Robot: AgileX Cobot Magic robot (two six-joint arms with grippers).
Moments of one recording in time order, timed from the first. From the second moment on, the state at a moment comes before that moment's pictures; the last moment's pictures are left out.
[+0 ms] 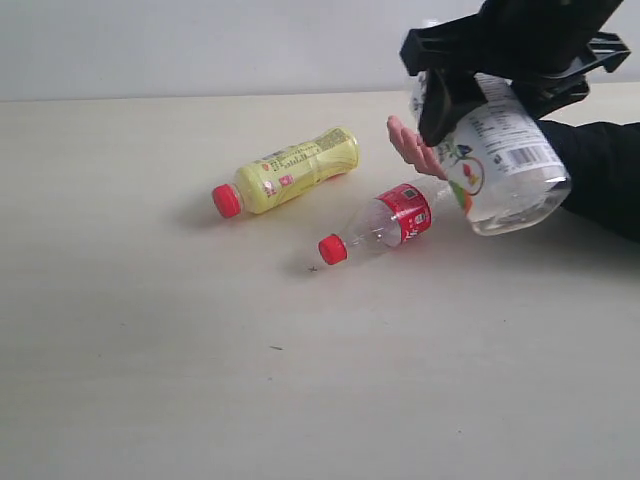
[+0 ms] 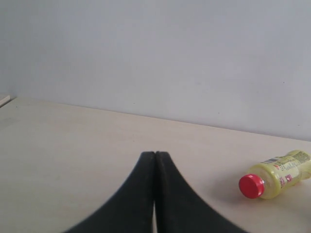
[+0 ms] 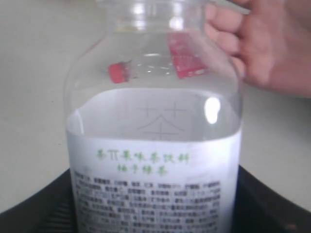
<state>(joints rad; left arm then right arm) 0.10 0.01 0.00 0.15 0.13 -0.30 0.39 1.60 -1.41 0.17 1.18 0.08</state>
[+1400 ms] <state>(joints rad) 0.10 0.01 0.00 0.15 0.13 -0.30 0.25 1.92 -1.63 0.11 1.23 -0.11</state>
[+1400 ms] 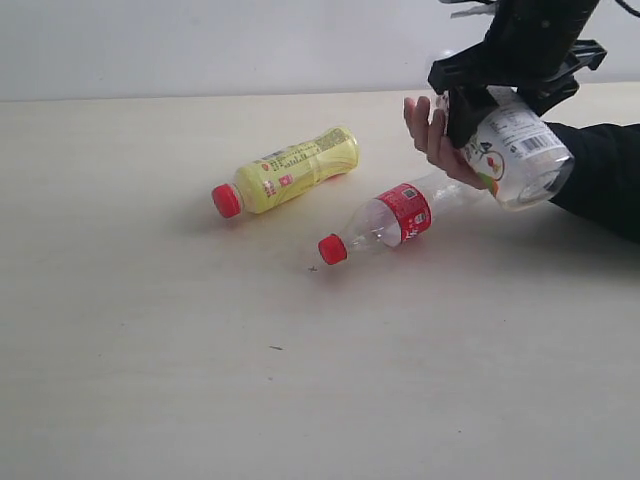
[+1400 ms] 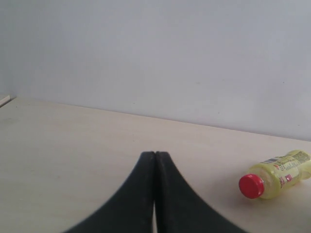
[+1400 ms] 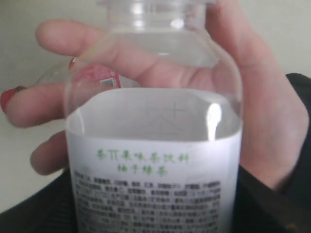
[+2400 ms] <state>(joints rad) 0.10 0.01 0.00 0.15 0.13 -0.30 0.25 1.95 -1.63 0.12 1.23 -0.10</state>
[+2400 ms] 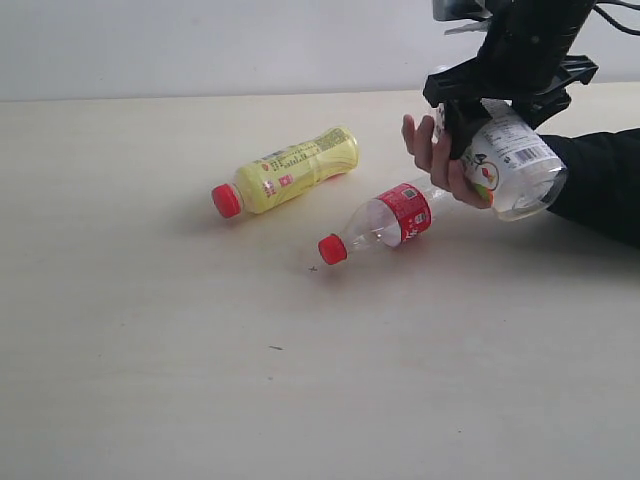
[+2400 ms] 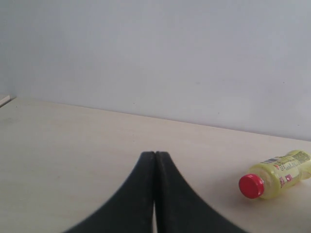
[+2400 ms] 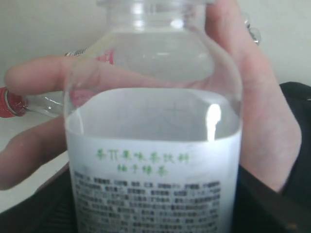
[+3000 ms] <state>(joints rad) 0.10 0.01 0.00 0.15 0.13 -0.30 0.25 1.94 -1.74 0.08 1.23 -0.10</state>
